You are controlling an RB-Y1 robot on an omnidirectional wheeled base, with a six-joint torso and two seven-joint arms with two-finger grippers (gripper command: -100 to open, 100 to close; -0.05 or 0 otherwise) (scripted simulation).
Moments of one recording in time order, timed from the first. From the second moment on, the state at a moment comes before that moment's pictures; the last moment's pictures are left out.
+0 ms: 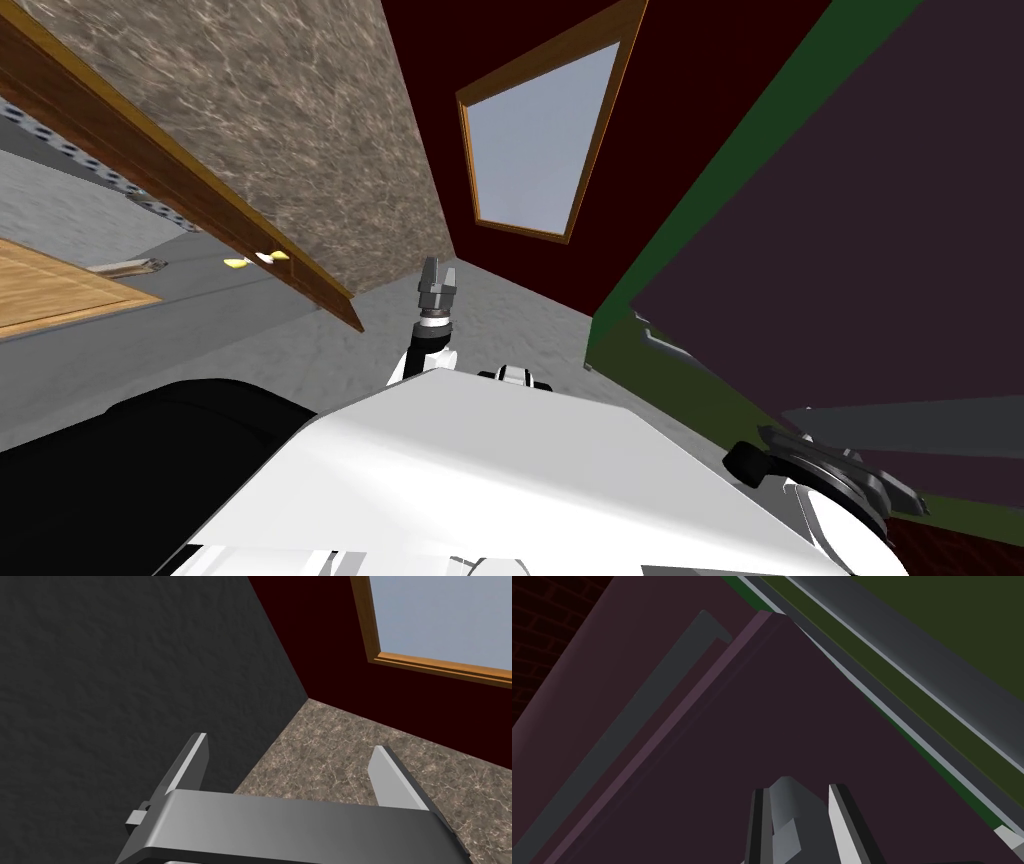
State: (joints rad) left arm 0.50 -0.01 -0.07 -2.27 -0.08 -0.57 -0.02; right arm 0.43 -0.32 -0.71 -1.55 1.17 0.29 0.70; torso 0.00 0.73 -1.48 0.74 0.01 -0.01
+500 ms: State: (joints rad) left arm 0.50 -0.01 -0.07 -2.27 -0.08 -0.57 -0.02; right arm 0.44 -0.31 -0.75 -1.55 1.13 0.35 0.72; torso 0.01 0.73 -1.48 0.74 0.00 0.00
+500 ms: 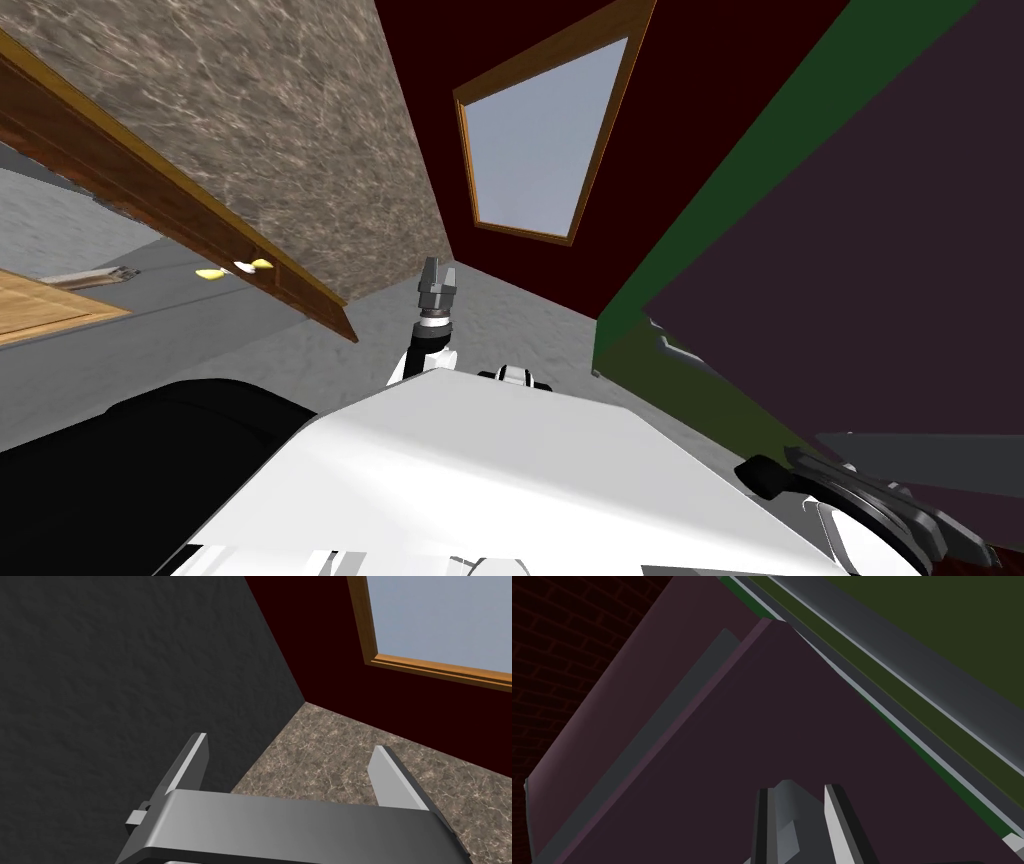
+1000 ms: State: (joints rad) left arm 0.50 -0.01 -0.07 -2.27 -0.08 -0.57 -0.02; right arm 0.45 -0.28 -0.81 -1.55 1.12 0.43 0.74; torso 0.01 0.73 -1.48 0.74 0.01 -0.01
